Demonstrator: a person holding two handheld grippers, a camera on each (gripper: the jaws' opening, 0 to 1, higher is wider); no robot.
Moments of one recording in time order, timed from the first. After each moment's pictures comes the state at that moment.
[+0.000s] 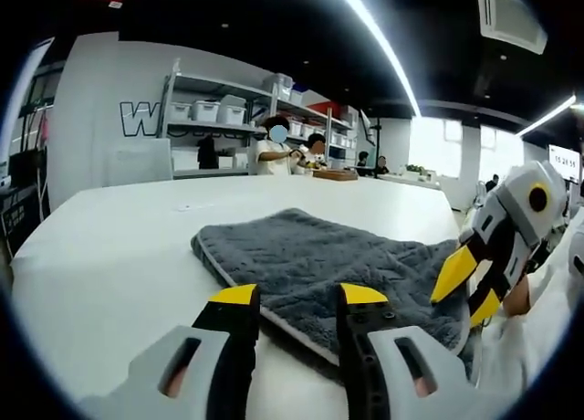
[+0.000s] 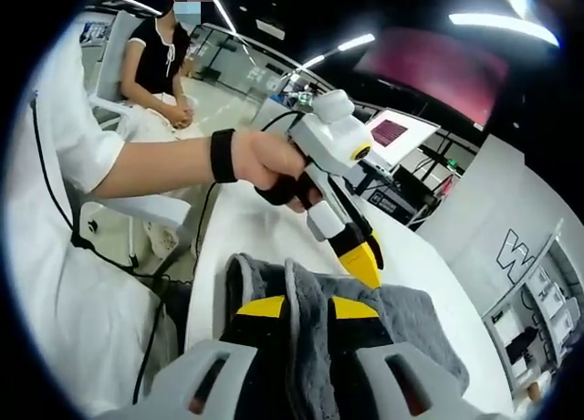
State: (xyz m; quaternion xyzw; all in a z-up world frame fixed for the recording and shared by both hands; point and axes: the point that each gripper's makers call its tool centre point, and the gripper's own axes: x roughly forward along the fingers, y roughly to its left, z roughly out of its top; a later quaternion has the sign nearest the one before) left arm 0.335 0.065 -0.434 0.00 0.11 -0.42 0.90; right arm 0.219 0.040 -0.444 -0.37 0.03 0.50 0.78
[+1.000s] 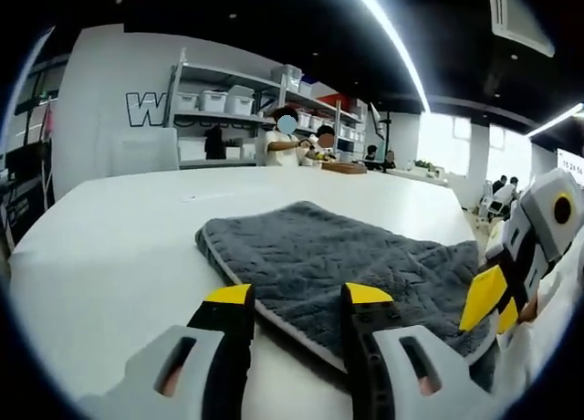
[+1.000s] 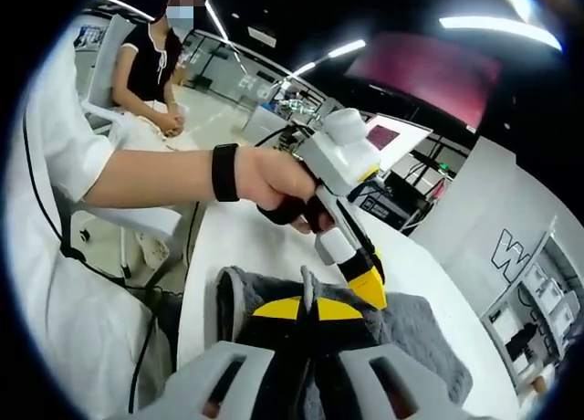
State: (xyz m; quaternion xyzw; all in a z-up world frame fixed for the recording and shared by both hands) left arm 0.352 0.057 -0.445 0.00 0.13 -0.41 0.90; right arm 0.223 0.047 -0.443 -0.35 0.01 0.49 0.80
